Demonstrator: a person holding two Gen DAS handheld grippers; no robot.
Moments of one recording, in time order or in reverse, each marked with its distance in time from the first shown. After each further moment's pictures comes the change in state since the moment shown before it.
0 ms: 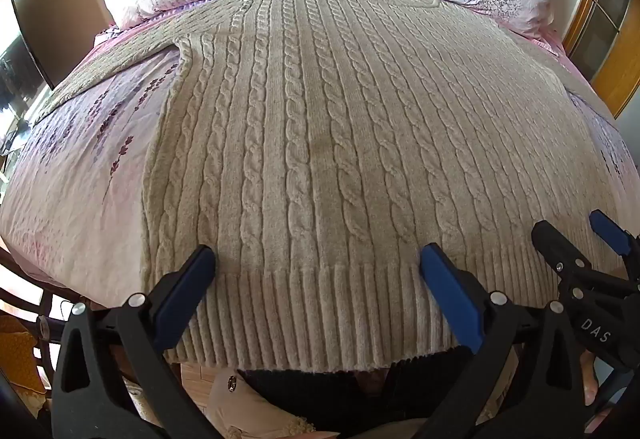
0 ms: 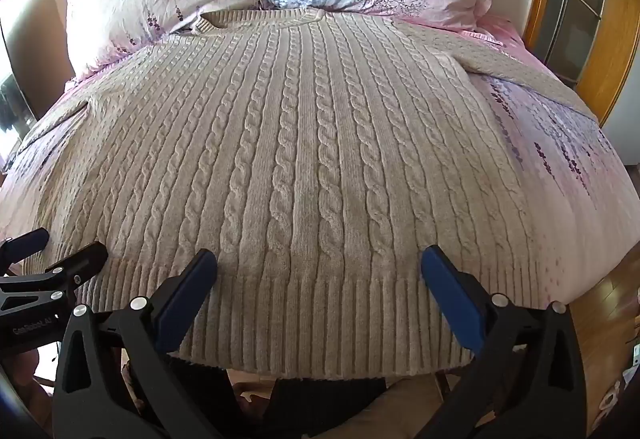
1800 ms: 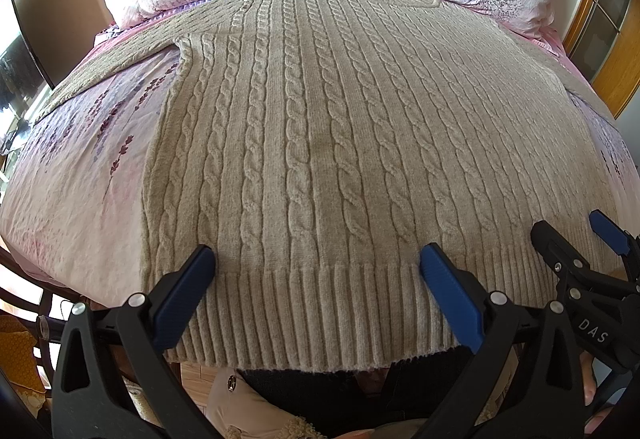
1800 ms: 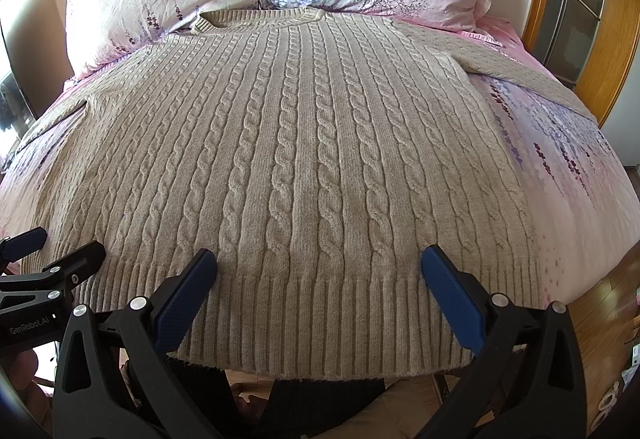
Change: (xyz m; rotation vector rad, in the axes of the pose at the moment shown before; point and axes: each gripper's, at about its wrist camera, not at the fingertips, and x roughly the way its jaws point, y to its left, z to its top) left arm 0.000 0.000 0.000 0.000 0.001 0.001; right arm -0.001 -0.002 0.000 0.000 -0.001 0.000
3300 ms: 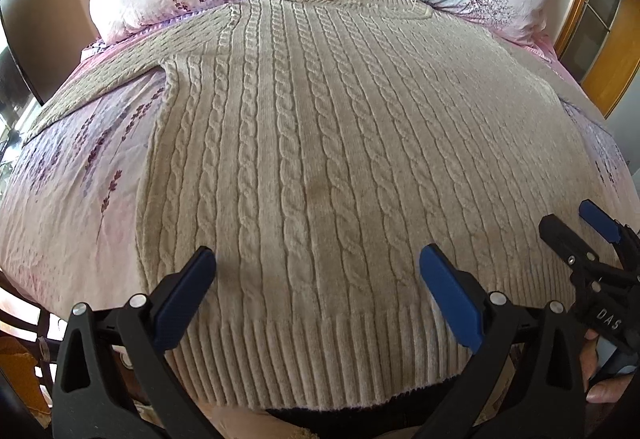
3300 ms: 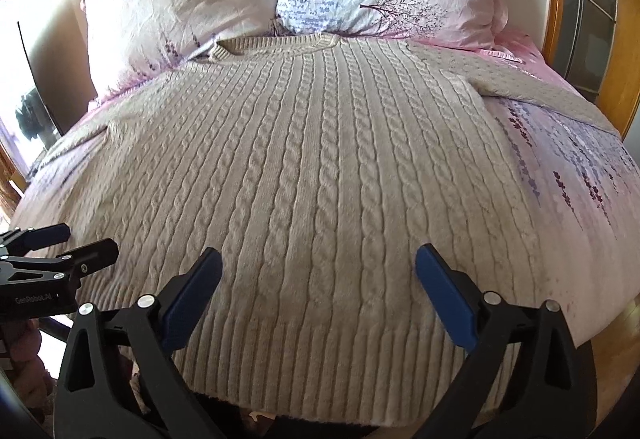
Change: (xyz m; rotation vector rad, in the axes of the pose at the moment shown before) left arm 0.003 0.005 0.027 0.024 -0.034 -0.044; right arm 0.001 -0.026 0.023 0.008 -0.091 0.133
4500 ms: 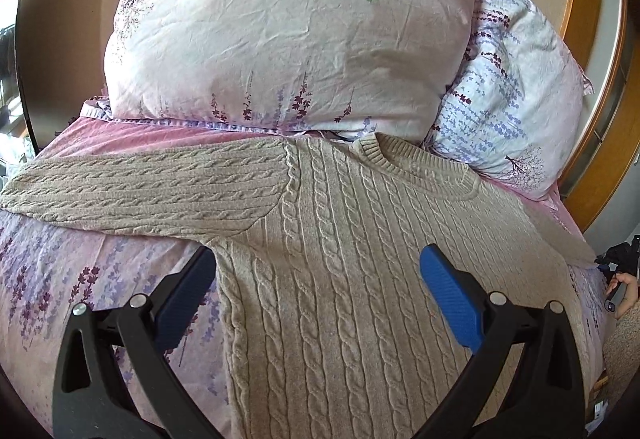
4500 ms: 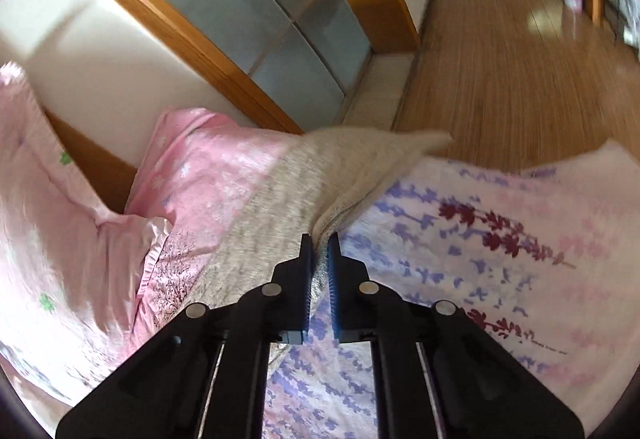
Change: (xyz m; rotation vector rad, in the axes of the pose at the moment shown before) left arm 0.017 0.106 0.118 -0.171 -0.338 -0.111; right arm 0.041 -0.404 0.122 1.023 -0.190 -0.375
